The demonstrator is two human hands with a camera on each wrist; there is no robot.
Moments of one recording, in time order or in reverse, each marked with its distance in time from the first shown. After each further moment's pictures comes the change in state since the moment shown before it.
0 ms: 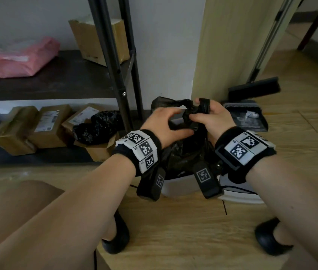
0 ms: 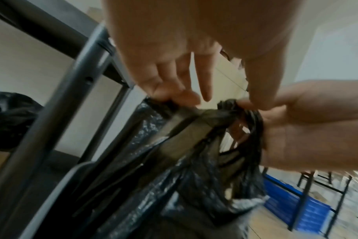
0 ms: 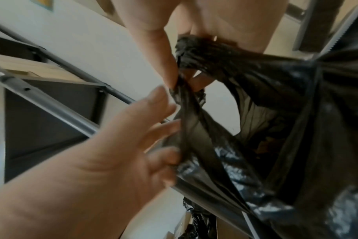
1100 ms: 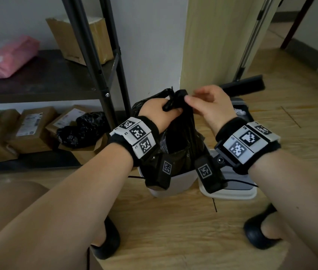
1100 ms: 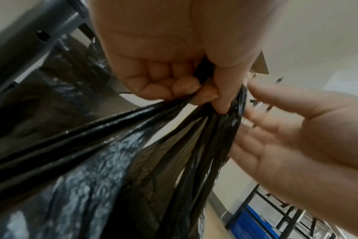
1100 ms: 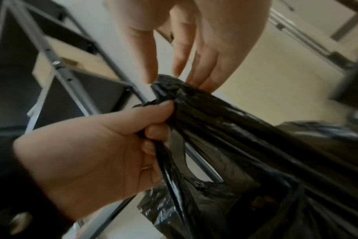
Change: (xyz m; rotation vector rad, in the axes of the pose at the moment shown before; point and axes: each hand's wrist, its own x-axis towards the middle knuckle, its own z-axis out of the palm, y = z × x) left_hand 0.023 0.036 0.003 -0.133 0.003 -0.085; right_hand -0.004 -0.031 -0.026 -0.215 0.010 -0.202
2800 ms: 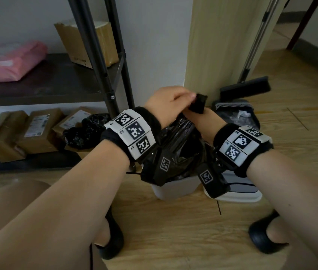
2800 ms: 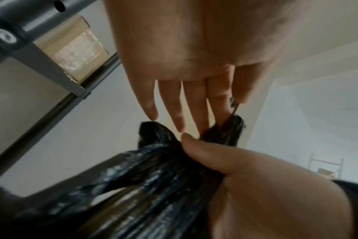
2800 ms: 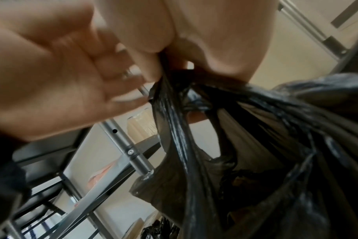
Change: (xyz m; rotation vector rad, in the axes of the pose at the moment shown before) left_hand -0.001 0.024 -0.018 0.016 -0.042 0.213; right_hand 0.001 0.008 0.019 -0.150 -0.243 0.160
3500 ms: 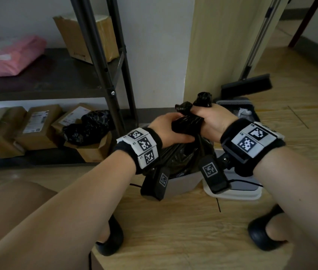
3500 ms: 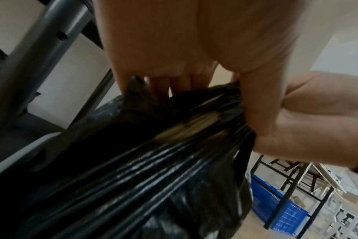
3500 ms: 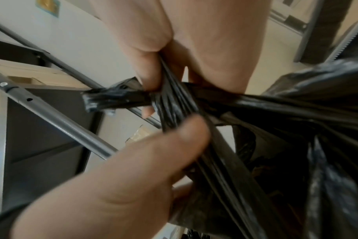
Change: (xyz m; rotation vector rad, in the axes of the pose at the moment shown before) left_hand -0.018 -0.038 0.033 0.055 -0.204 -0.276; right_hand 0.006 0.007 -0.010 0.578 -0.075 0.207
